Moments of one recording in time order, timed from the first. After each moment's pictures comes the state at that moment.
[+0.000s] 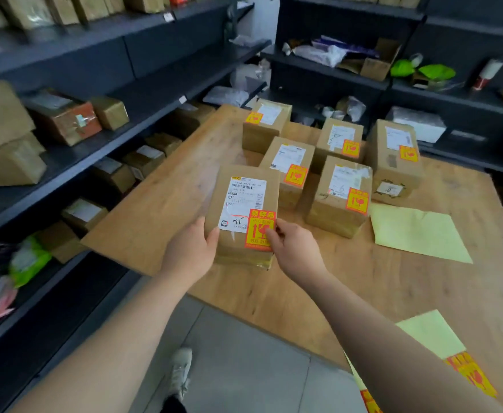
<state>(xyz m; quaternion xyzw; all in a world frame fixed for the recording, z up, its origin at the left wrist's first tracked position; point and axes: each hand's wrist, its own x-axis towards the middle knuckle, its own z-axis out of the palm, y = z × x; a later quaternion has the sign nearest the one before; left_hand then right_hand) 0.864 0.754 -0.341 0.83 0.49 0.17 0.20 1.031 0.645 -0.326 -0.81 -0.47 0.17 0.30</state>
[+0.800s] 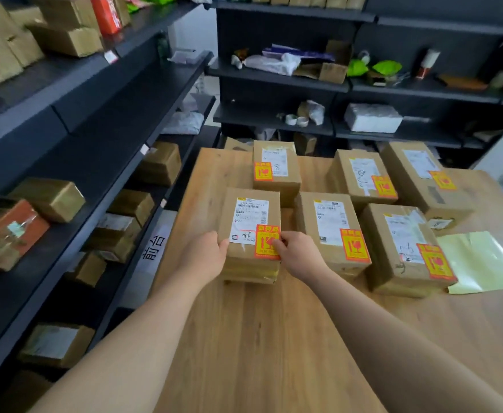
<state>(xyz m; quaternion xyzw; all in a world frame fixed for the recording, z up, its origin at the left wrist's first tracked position) 0.954 1.089 -0.363 0.90 0.37 0.06 0.22 1.080 0.933 -0.345 -0.89 -0.28 0.21 0.29</state>
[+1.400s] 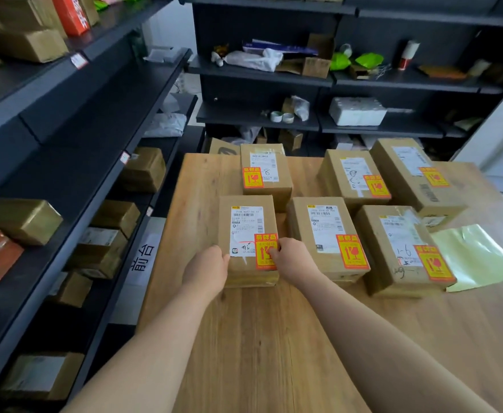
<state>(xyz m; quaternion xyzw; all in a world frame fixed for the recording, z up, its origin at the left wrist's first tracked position) 0.985 1.092 -0.382 0.91 0.35 0.00 0.22 1.106 0.955 -0.372 -0.92 -0.20 0.22 0.25</state>
